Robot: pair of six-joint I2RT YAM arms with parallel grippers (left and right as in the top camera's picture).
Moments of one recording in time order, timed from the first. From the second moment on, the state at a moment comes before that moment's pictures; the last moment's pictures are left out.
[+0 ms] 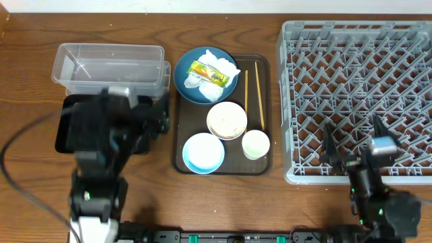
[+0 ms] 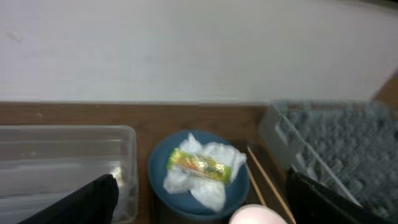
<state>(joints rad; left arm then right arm) -0.05 0.80 0.72 -0.16 0.30 -0.17 0.06 0.27 0.42 -0.08 -0.11 -0.04</state>
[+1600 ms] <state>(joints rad) -0.34 2.32 1.89 -0.74 0.03 -0.17 0.06 1.12 1.17 -0.95 -0.27 -0.07</state>
